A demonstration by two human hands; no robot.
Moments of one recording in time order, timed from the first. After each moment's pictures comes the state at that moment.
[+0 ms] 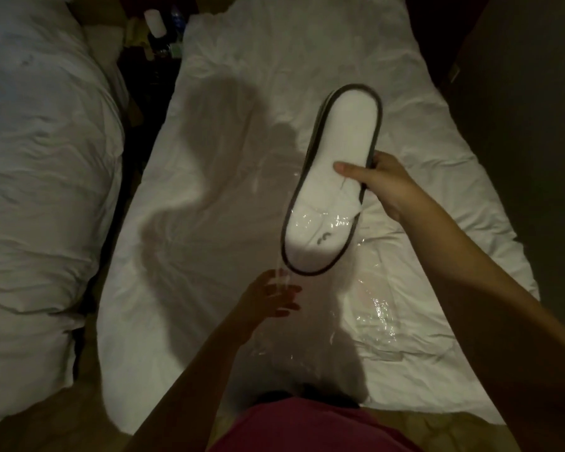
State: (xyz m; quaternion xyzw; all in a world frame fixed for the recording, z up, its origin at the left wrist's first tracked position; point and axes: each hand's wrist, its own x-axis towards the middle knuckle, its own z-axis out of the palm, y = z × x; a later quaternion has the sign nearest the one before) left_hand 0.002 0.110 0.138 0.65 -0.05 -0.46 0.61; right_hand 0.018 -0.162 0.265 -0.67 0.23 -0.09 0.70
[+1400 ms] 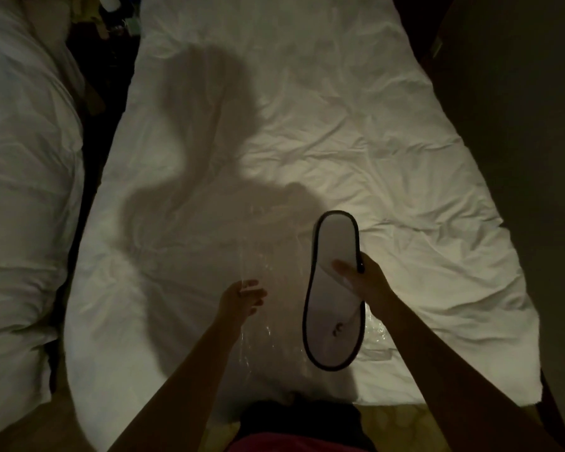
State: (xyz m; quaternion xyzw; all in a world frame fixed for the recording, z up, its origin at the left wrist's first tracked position) left_hand 0.038 0.074 0.057 0.71 0.14 -0.41 0.56; right_hand -0.074 -0.154 0.098 -0.67 0.43 -0.01 0.61
